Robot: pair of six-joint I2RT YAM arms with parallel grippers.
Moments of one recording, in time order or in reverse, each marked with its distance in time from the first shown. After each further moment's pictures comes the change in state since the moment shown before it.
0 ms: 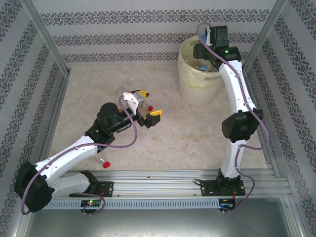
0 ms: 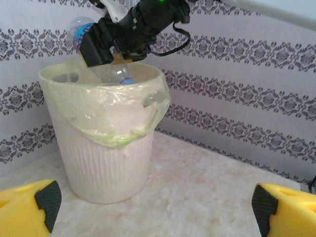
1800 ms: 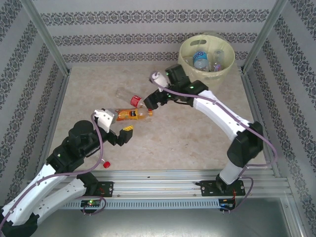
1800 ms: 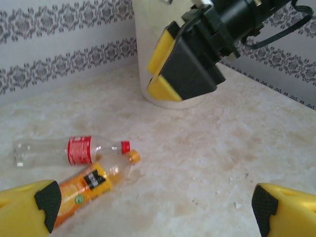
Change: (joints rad) left arm 0.000 -0.505 0.003 -0.845 -0.308 -0.028; right arm 0.481 -0.304 -0.684 0.217 -0.460 -0.195
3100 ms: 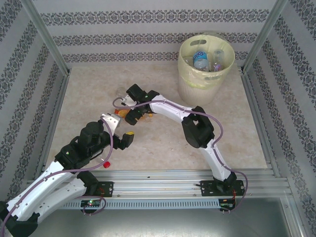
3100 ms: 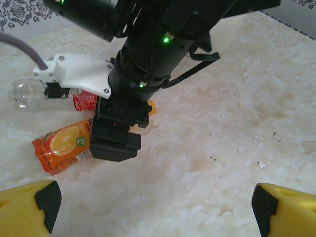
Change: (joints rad) left arm 0.000 0.034 -0.084 -0.052 -0.053 -0.024; right arm 0.191 0.600 0.372 -0.068 0.336 -0.140
